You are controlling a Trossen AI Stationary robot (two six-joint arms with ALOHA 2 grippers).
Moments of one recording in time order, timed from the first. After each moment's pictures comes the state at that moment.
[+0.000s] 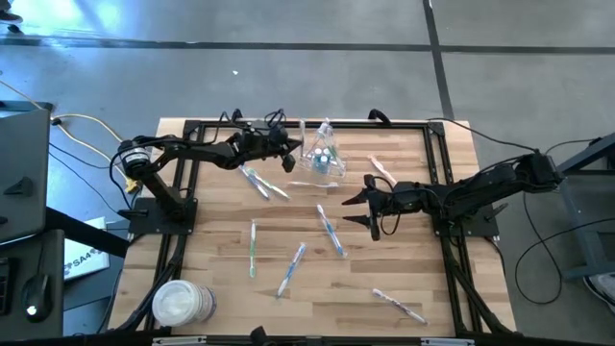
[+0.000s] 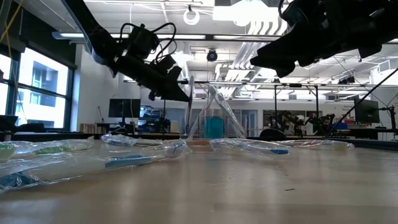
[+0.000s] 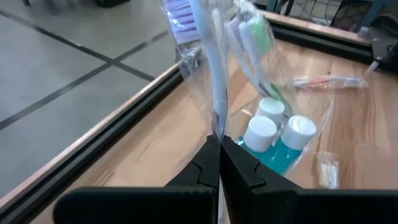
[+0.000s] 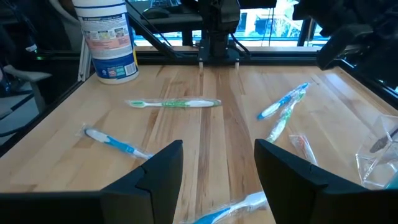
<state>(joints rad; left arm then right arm) 0.52 1.62 0.77 0.53 0.04 -0.06 0.08 1.20 0.37 0.61 0.02 0.03</state>
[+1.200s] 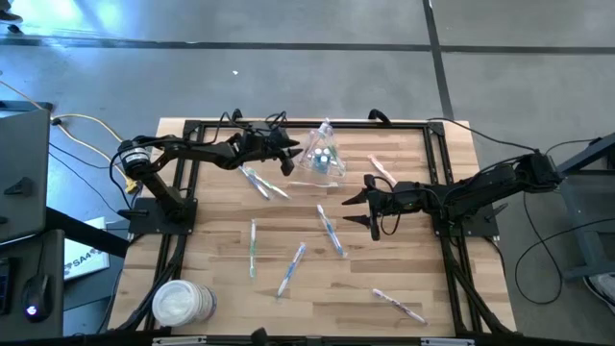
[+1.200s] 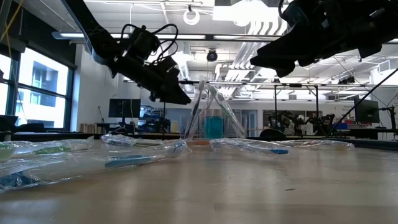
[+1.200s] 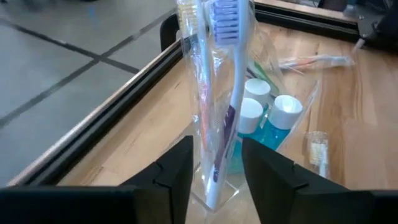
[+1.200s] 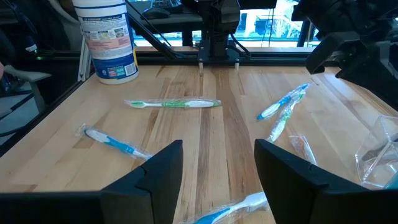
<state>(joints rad) 0.52 1.62 0.77 0.49 0.09 -0.02 0.08 1.20 0.37 0.61 0.02 0.03</state>
